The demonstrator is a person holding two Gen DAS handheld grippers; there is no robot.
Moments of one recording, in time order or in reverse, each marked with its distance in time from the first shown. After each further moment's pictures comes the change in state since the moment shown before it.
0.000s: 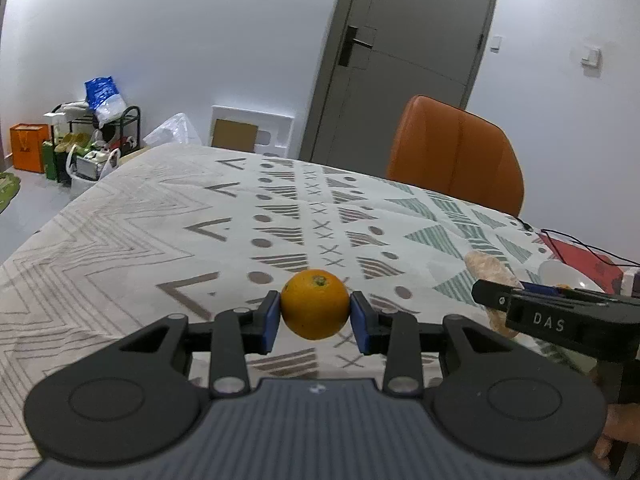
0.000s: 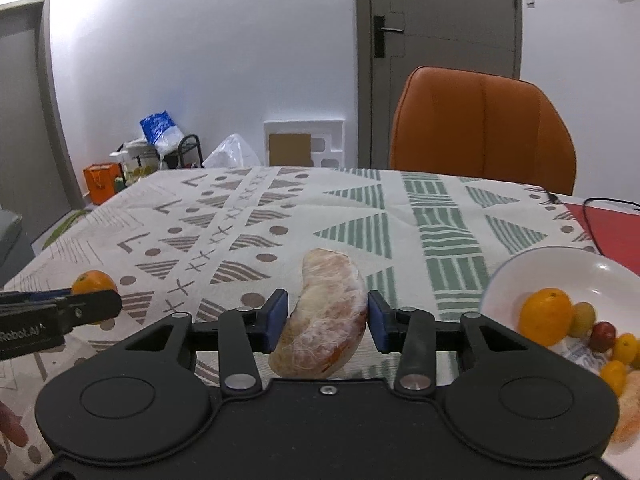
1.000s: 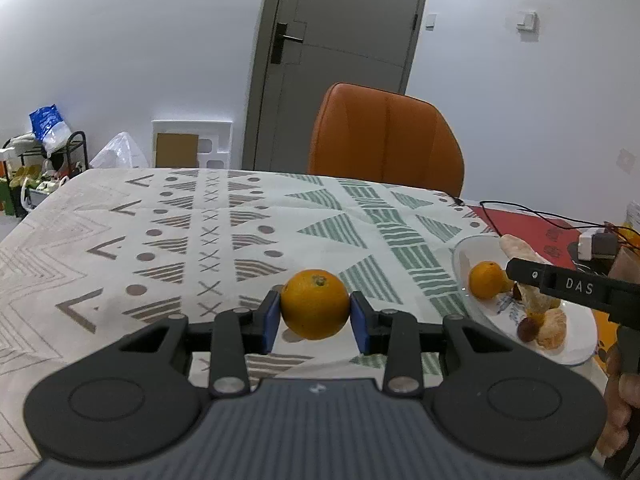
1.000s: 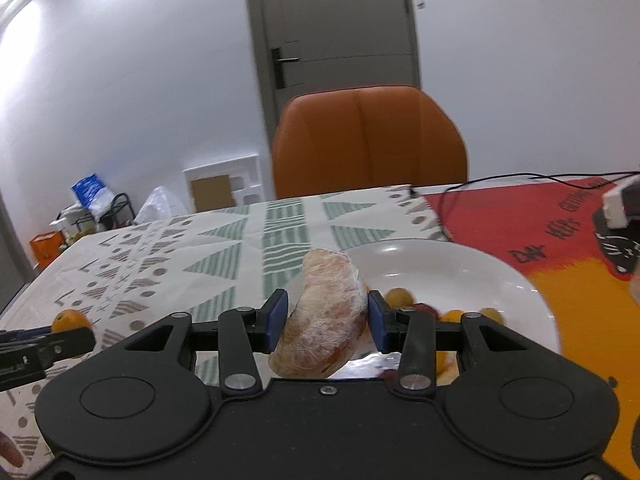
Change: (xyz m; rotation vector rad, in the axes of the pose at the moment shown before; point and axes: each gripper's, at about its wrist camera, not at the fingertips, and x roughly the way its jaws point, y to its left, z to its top) left arm 0.000 -0.082 -0.003 0.131 0.009 -0.108; right arm -0.058 -0.101 -0.018 0.197 -0.092 -0.183
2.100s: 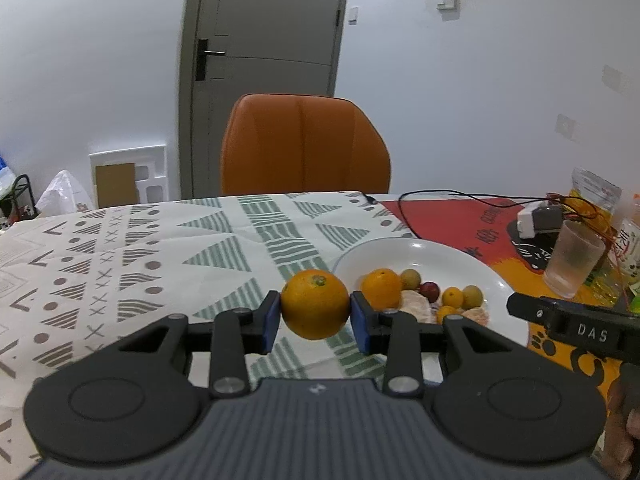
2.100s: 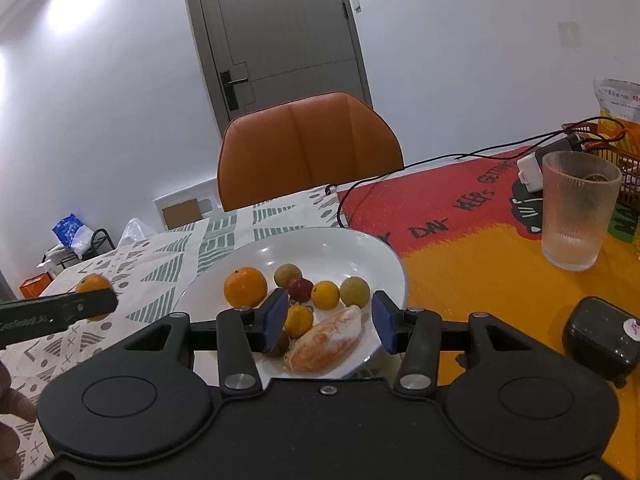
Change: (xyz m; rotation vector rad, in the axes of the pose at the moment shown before) left arm 0.008 -0.092 0.009 0.145 -0.012 -0.132; right arm -0.055 -0.087 -0.023 0.130 -0.026 -0.042
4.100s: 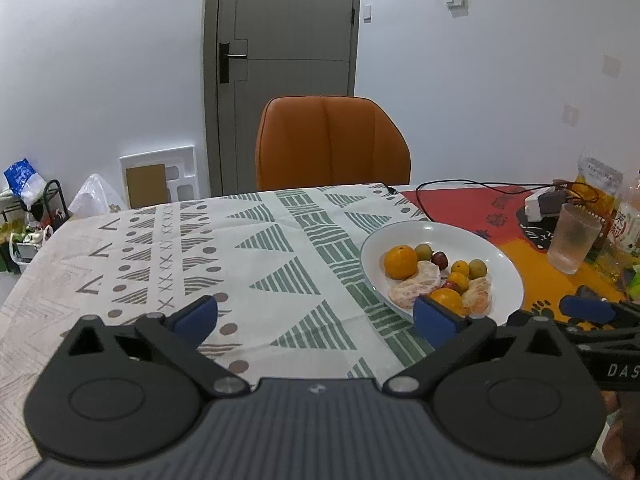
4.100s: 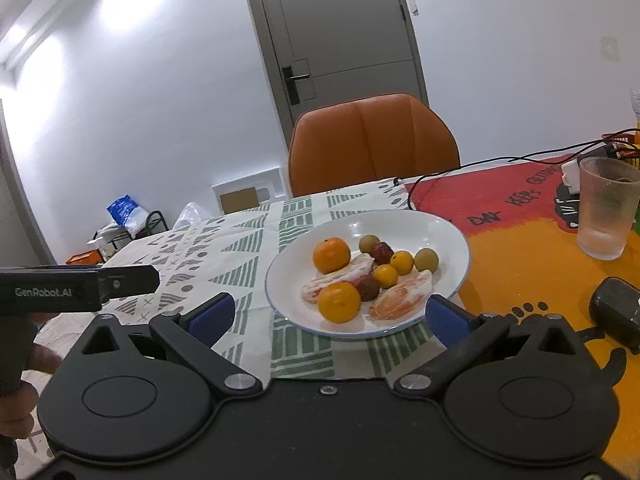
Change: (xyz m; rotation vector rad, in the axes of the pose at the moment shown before) left arm -0.070 0.012 -0.010 0.021 0.018 0.087; right arm -0.057 0.036 -0.018 -0.068 0.013 0.162
